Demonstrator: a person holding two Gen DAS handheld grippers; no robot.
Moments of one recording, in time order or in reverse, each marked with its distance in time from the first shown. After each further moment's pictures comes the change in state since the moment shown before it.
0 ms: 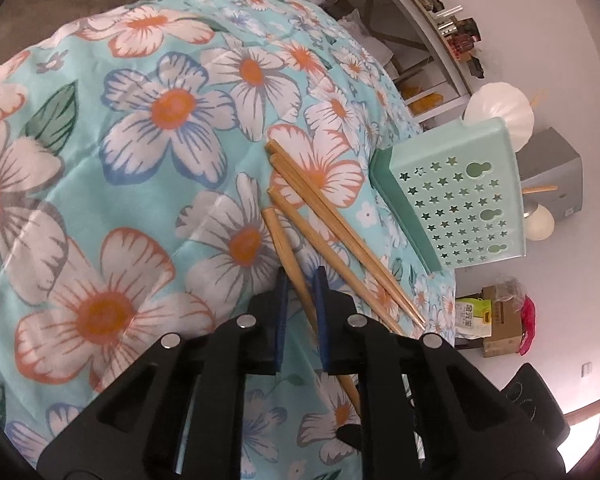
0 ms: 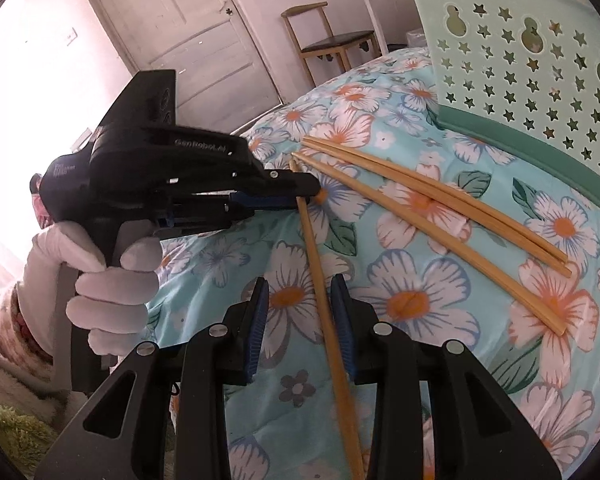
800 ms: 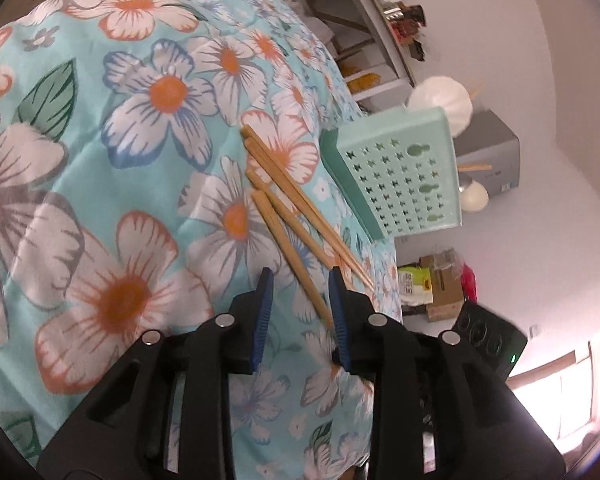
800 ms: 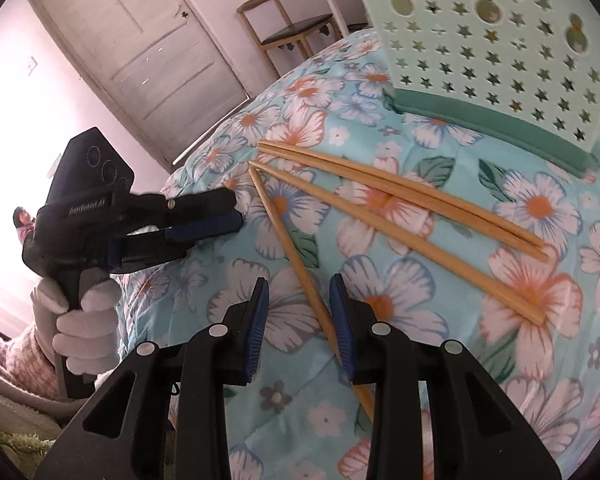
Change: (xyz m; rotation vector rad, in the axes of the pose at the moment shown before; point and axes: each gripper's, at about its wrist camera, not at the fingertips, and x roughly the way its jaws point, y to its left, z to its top) left arm -0.016 0.028 -0.002 0.032 0.101 -0.260; right arm -0.004 -0.019 0.008 0.145 0.052 -0.058
